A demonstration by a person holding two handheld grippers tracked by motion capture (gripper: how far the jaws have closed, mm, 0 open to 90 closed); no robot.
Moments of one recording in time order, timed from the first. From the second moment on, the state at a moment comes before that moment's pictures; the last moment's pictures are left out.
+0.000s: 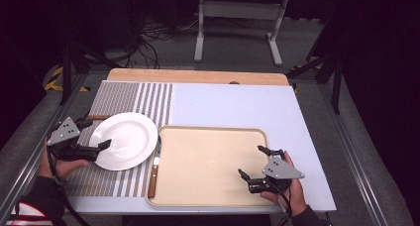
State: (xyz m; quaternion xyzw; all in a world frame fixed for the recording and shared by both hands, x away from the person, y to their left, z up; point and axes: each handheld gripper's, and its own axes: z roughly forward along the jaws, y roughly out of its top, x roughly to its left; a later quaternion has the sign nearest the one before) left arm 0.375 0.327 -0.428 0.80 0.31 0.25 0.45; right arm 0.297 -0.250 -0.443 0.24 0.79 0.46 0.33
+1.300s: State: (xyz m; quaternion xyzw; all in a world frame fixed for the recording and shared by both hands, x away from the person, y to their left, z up) left arm 0.522 0.357 -0.446 0.92 0.31 0.17 0.15; right arm 0.305 -0.287 -0.452 0.31 0.80 0.42 0.31
